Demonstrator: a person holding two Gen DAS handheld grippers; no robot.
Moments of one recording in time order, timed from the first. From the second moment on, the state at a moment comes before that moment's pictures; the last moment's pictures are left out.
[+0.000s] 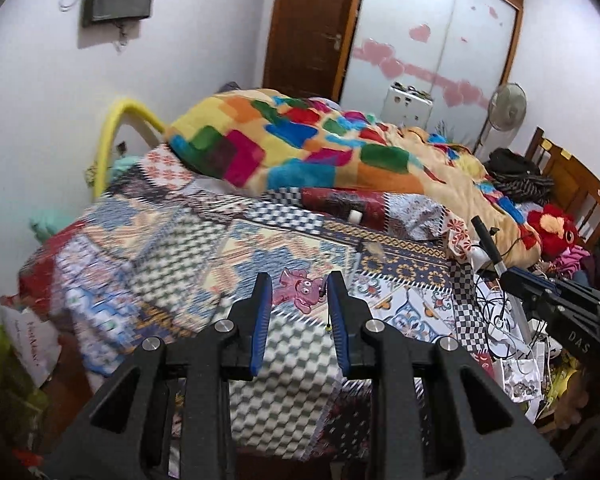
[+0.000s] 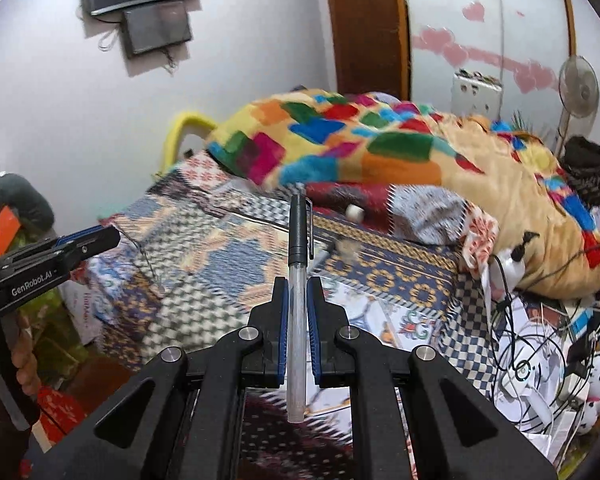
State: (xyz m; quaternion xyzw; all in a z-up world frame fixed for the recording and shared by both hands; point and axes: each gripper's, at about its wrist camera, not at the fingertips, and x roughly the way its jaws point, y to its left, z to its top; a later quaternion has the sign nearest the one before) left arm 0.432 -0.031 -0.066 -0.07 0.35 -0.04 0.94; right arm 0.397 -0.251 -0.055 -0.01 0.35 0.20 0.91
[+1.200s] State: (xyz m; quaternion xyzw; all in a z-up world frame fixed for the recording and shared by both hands) left arm 0.179 0.185 -0.166 -0.14 0.43 0.11 0.89; right arm 0.234 -0.001 -0.114 -0.10 0.43 0.39 0.81
